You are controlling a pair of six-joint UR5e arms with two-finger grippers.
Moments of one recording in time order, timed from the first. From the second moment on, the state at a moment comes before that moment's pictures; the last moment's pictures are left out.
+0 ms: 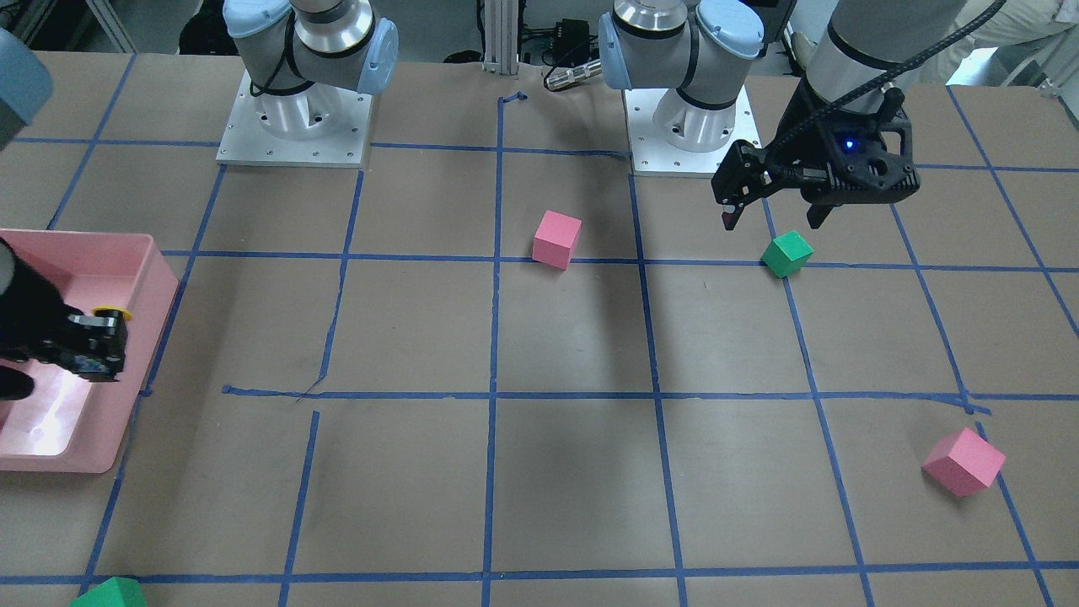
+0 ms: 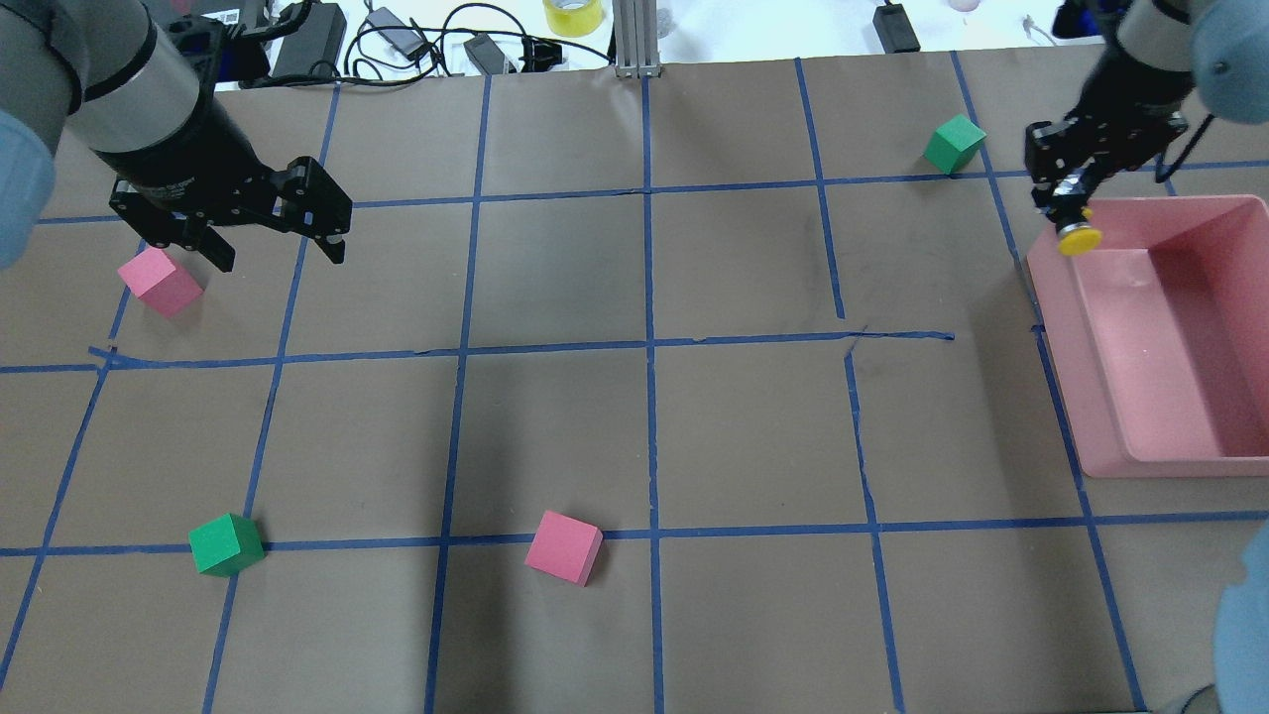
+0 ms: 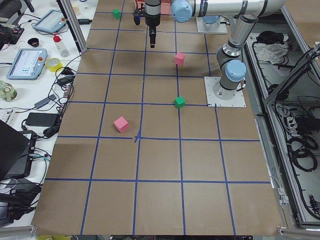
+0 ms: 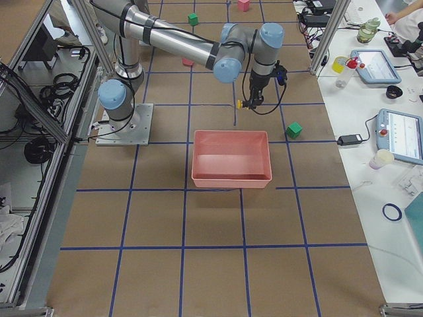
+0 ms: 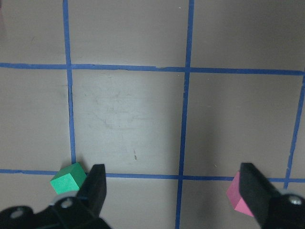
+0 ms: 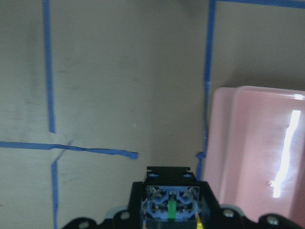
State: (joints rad) left arm -1.48 -1.52 -1.64 -1.53 1.58 0.04; right arm 1.36 -1.29 1.52 -1.77 -1.60 -0.28
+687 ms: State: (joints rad) left arm -1.48 -1.52 -1.64 -1.53 1.58 0.04; right arm 1.83 -1.16 1.55 -2.05 -1.52 0.11
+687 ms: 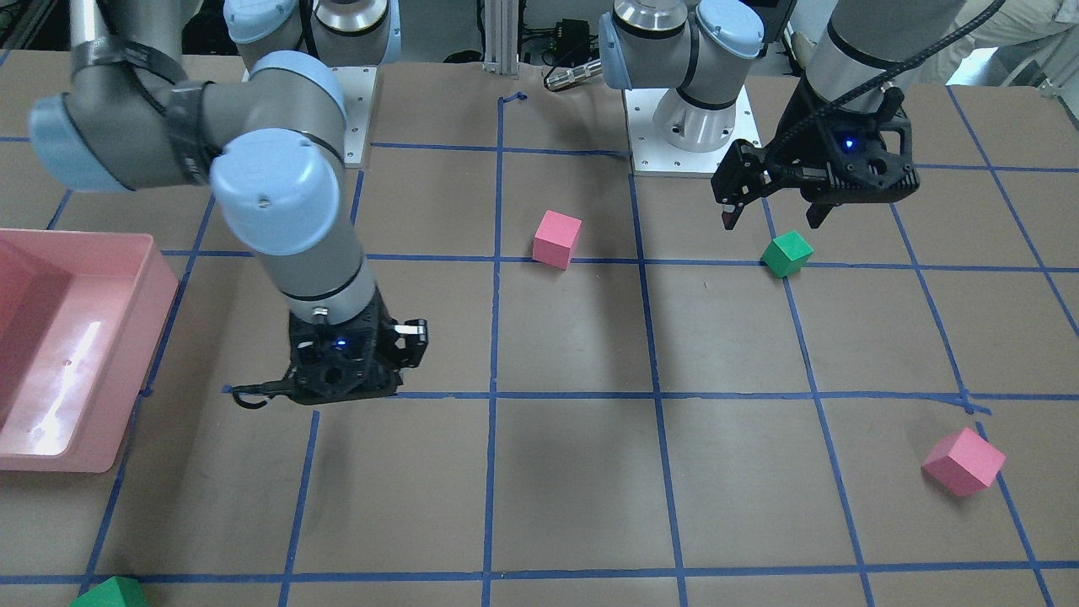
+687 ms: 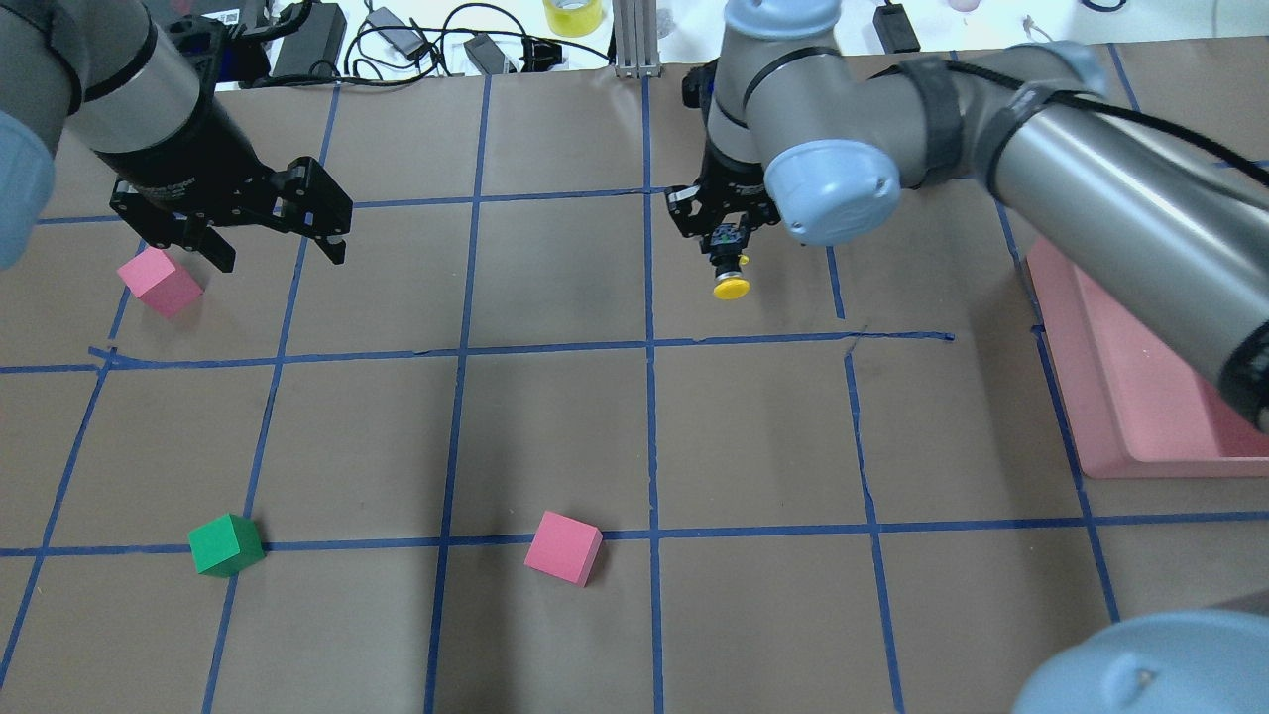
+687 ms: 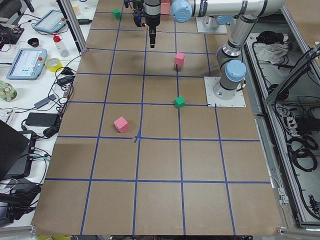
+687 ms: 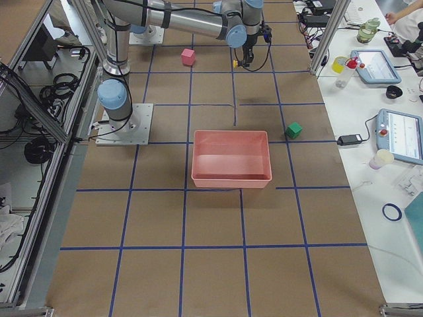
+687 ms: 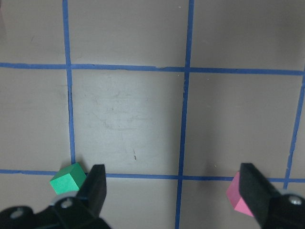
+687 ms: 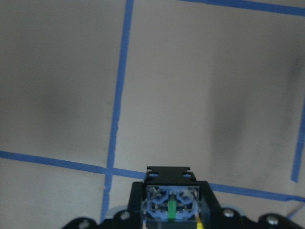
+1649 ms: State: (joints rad) left arm -1.48 -1.52 -1.64 -1.53 1.58 0.05; right arm 1.96 -0.98 1.57 -2.26 -1.53 0.20
